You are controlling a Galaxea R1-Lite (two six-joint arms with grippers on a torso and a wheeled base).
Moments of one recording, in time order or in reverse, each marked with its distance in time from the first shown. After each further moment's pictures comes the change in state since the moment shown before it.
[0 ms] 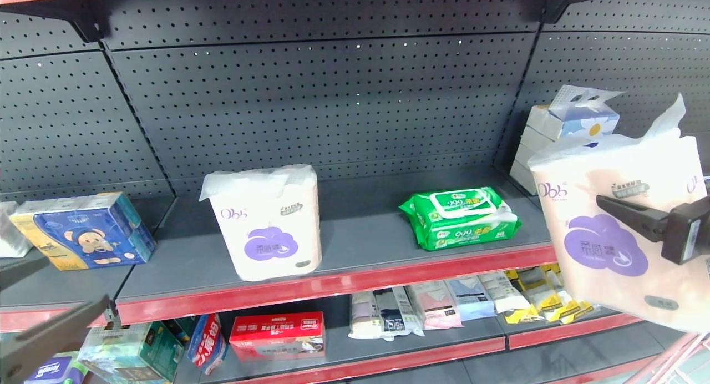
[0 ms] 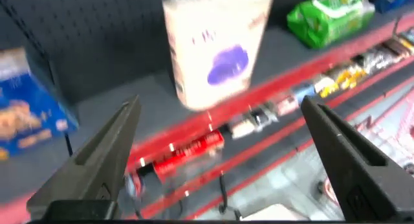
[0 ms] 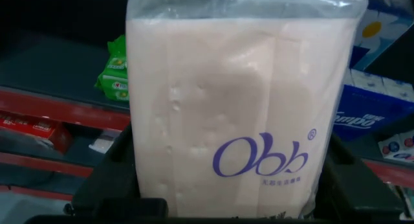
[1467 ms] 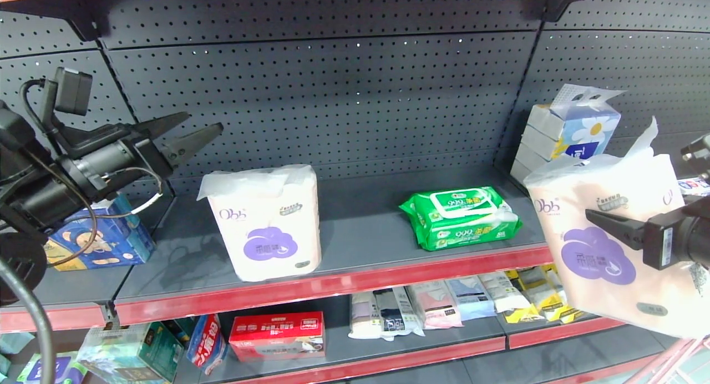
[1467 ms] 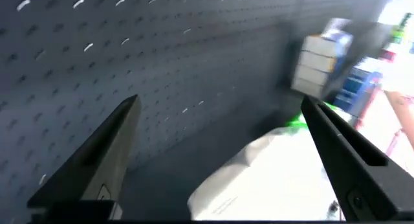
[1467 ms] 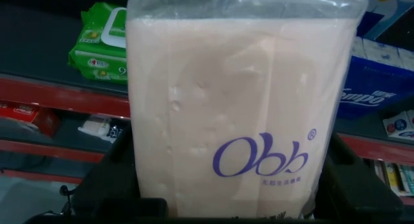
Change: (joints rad) left arm 0.003 0.956 -0.176 -1.263 -0.248 -0.271; right arm -0.050 0.088 0.016 -0.003 -0.007 -0.006
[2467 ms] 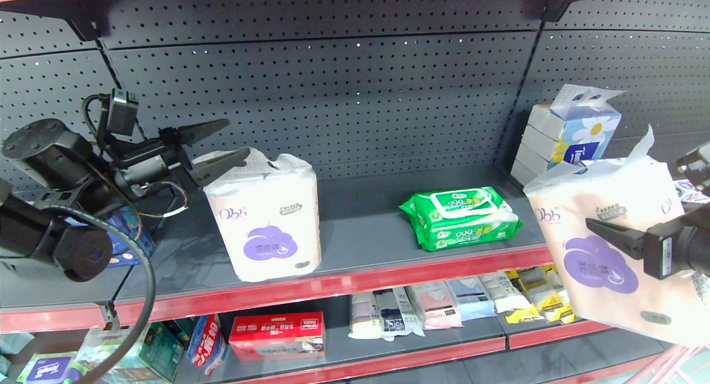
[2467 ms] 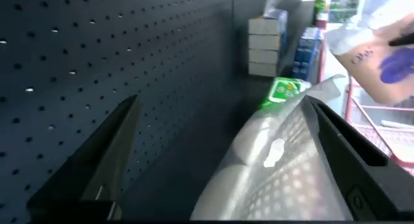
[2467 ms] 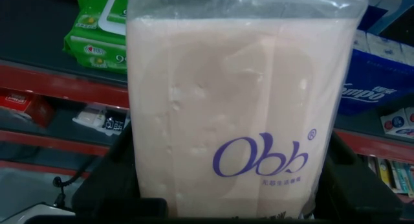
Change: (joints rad) left arm -0.001 0.270 -0.110 -0.321 -0.306 -0.002; right arm 0.000 -0.008 0.028 0.001 -0.005 -0.033
